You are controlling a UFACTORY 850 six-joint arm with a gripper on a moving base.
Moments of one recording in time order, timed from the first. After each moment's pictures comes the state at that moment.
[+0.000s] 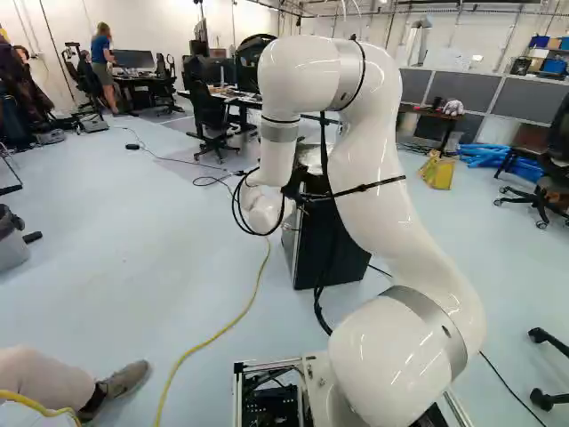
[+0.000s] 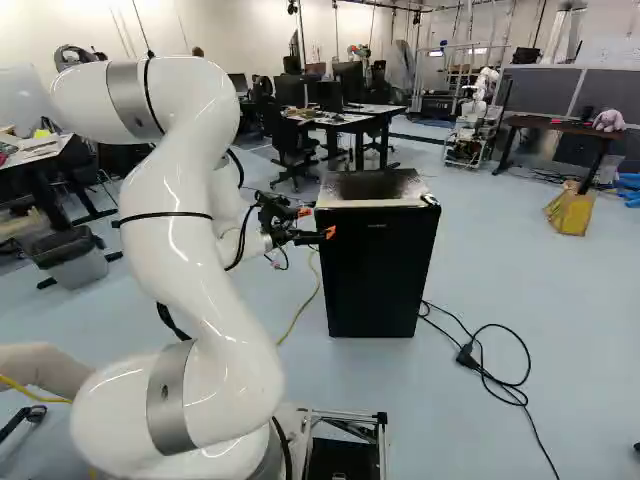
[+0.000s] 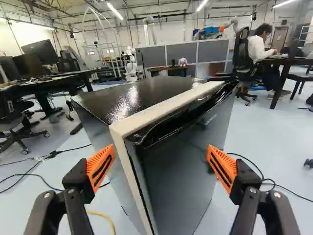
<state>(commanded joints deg) 20.3 -39.4 -45.5 64.1 80.1 0.0</state>
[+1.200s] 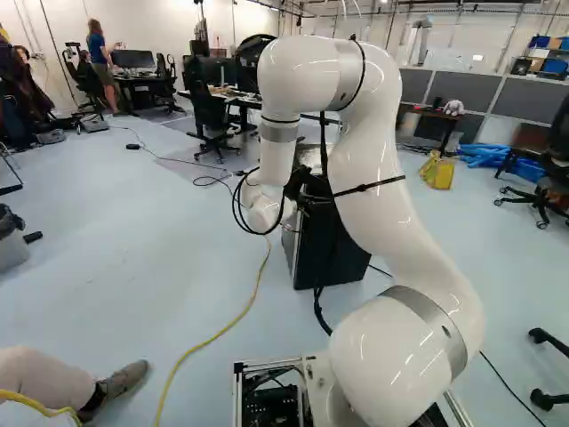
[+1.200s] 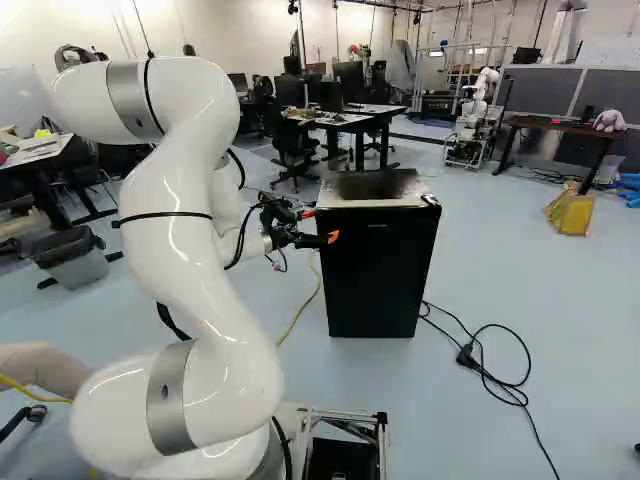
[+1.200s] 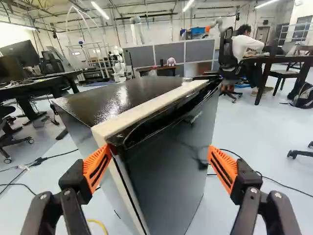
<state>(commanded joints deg) 20.3 -39.4 -45.5 68.7 80.1 0.0</state>
